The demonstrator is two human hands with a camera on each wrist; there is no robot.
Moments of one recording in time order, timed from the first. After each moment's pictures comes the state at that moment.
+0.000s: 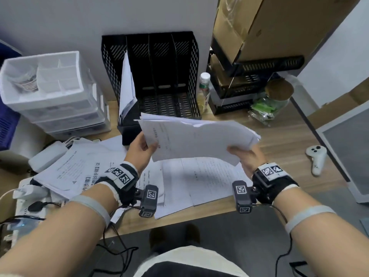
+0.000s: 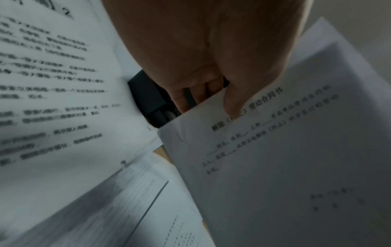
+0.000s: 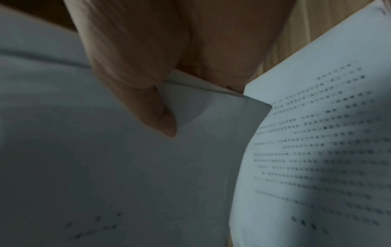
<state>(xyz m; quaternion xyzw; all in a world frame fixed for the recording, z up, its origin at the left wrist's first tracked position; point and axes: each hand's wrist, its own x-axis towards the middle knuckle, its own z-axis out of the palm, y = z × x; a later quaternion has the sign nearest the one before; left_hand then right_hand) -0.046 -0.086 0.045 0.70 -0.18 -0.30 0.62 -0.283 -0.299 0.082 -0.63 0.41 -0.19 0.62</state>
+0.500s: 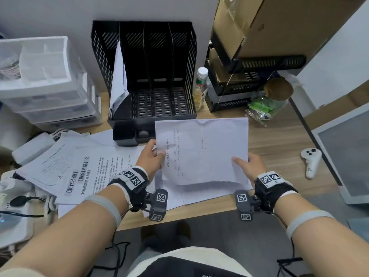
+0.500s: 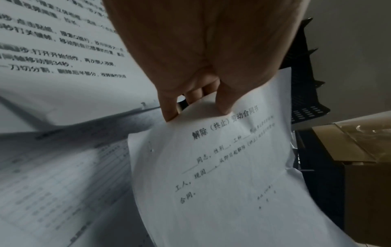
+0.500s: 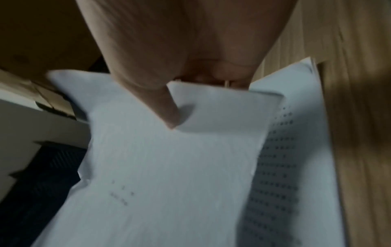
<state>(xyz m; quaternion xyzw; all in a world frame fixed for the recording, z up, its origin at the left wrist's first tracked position) -0.086 -0.114 0.007 0.70 -0.09 -0.41 0.58 -0.316 -0.329 0.035 -0.66 0.52 -0.08 0.54</state>
